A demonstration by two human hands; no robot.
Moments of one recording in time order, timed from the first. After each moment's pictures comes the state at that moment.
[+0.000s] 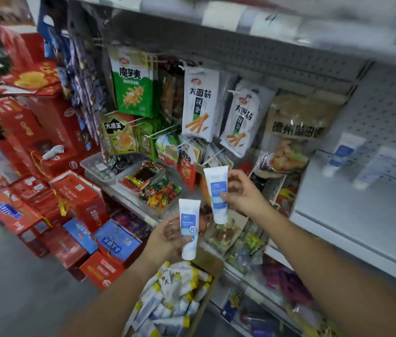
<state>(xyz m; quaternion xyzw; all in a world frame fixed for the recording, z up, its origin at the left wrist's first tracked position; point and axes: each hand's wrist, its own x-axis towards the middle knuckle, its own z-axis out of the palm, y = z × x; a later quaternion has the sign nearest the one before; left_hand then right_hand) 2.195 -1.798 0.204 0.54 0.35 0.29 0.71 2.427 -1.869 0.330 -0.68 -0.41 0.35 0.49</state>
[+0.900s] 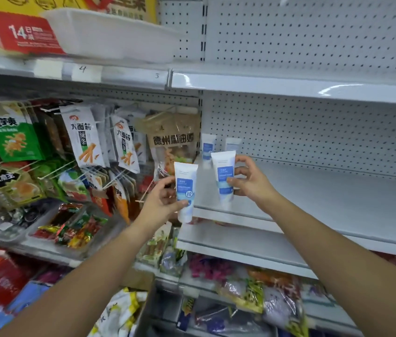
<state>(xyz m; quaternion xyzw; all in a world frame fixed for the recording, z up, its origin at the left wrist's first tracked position) 2.392 -1.970 0.380 0.71 0.15 0.24 0.65 2.562 -2.162 0.443 -0.69 -0.30 0.21 0.62</state>
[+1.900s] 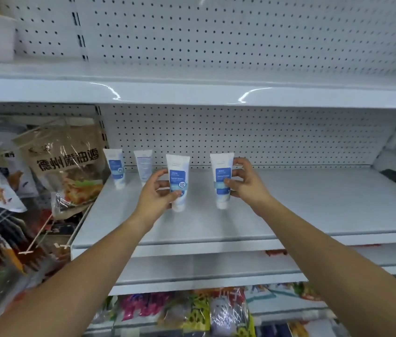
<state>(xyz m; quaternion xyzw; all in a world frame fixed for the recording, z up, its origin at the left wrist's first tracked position) 2.631 -2.083 0.386 0.70 0.10 0.19 0.68 2.730 -2.316 0.425 -0.72 -0.19 0.08 0.66</state>
